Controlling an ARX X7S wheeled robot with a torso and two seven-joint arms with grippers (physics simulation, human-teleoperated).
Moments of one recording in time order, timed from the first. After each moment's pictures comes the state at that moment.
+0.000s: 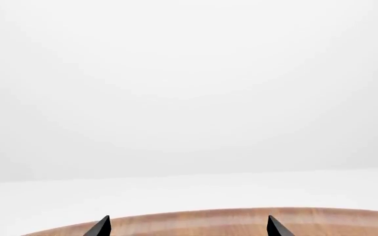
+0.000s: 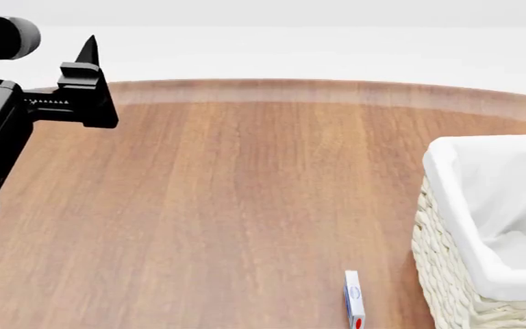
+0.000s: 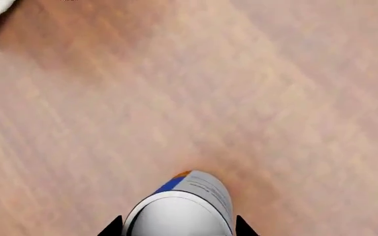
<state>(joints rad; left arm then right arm) -0.91 -0.22 0.15 0.29 -0.50 -0.98 -0.32 -0.30 0.69 0.69 -0.07 1.74 1.22 0.93</state>
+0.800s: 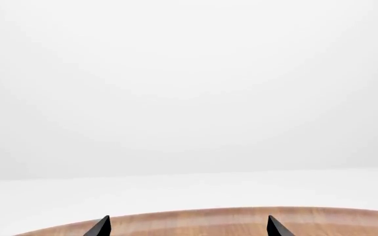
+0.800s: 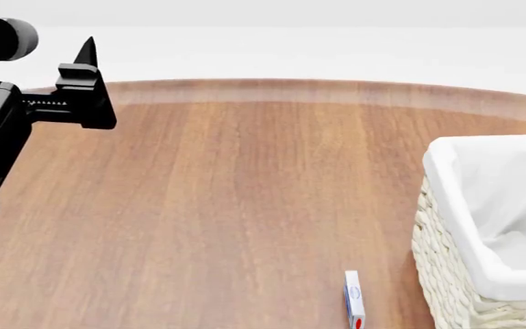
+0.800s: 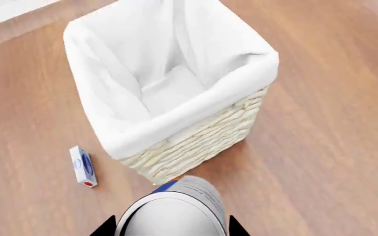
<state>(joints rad) -0.91 -0.23 0.16 0.29 -0.52 -0.97 -0.33 0.26 1.16 0.29 -0.32 2.25 0.94 1.31</state>
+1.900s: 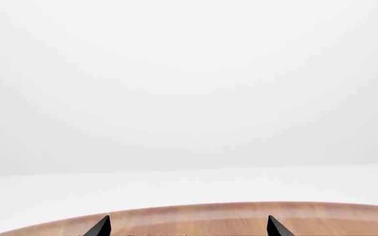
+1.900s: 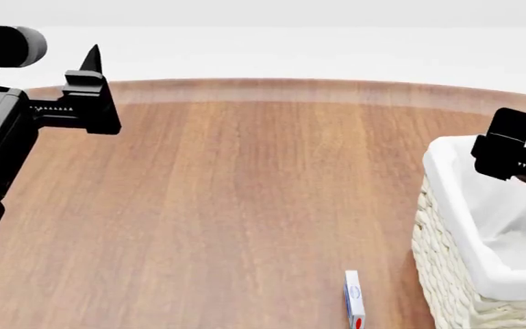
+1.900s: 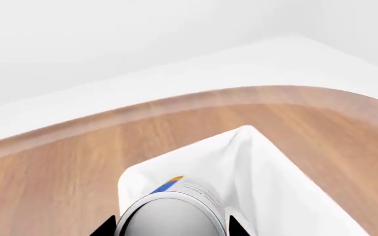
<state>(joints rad) -0.90 -0.24 0.18 0.25 -0.52 -0.92 -0.34 1.06 0.80 -0.38 0.22 1.29 0.84 0.66</state>
